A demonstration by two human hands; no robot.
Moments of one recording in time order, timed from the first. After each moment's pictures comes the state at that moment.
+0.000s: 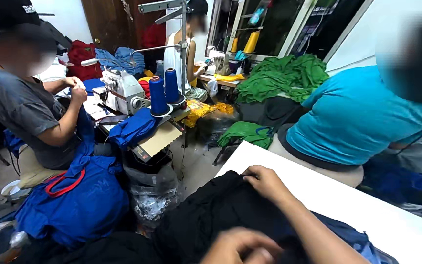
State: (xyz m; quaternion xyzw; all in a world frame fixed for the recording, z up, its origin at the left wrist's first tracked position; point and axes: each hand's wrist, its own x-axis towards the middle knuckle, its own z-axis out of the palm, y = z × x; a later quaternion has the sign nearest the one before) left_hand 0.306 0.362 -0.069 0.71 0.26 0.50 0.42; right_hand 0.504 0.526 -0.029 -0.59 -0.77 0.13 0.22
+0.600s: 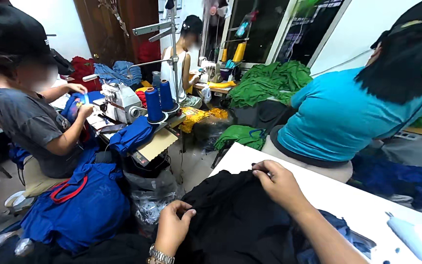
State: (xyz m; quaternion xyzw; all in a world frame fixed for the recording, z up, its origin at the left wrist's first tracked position) left_hand 0.224 0.399 -0.083 0.60 0.58 0.44 0.33; right_hand 0.520 0.469 -0.002 -0.52 -0.76 -0.01 0.38
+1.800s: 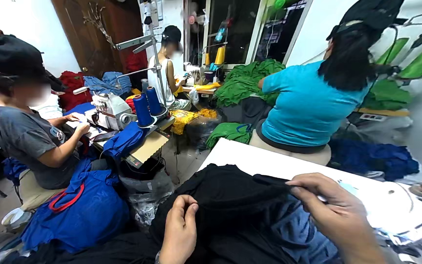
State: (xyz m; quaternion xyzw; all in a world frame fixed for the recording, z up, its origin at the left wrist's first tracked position) left_hand 0.258 0.345 -0.044 0.66 0.42 0.54 0.31; right_hand 0.581 0.345 0.000 -0.43 -0.70 0.04 0.57
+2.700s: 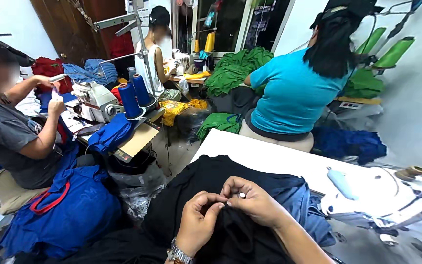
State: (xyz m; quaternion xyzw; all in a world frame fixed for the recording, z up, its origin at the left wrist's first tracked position) left_hand 0.306 0.363 -0.063 0.65 0.26 0.56 0.44; right_hand 0.508 0.377 -0.033 -0.33 -0.64 0.53 0.44
